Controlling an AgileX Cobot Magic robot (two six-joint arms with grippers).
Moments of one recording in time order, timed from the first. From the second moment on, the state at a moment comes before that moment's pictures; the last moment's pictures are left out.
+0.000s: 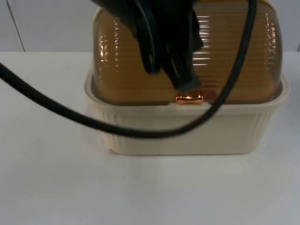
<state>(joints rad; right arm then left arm) -0.06 1.13 -1.05 0.01 0.42 0.01 -0.79 1.55 -1.12 0.06 0.39 0.57</state>
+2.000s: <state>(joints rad) -0.06 1.10 -1.05 0.01 0.42 0.05 0.01 1.31 -1.23 -0.46 0.43 0.44</state>
